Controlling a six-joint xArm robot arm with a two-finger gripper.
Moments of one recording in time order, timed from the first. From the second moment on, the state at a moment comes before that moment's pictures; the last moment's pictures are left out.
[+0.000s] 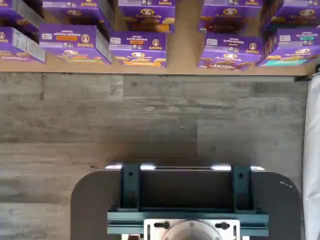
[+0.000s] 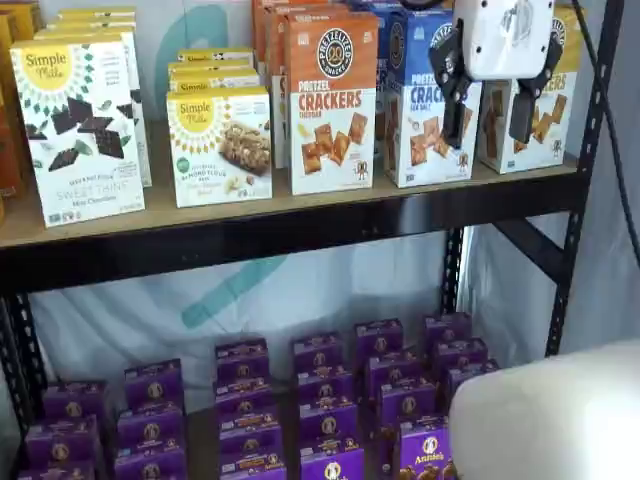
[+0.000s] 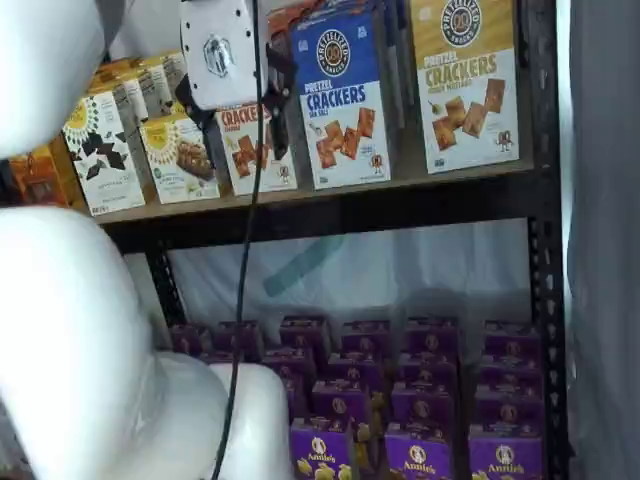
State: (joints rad) arm 0.01 -0.84 -1.15 0.04 2.00 0.03
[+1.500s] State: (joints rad) arm 0.02 -0.70 -1.24 -0.01 1.81 0.02
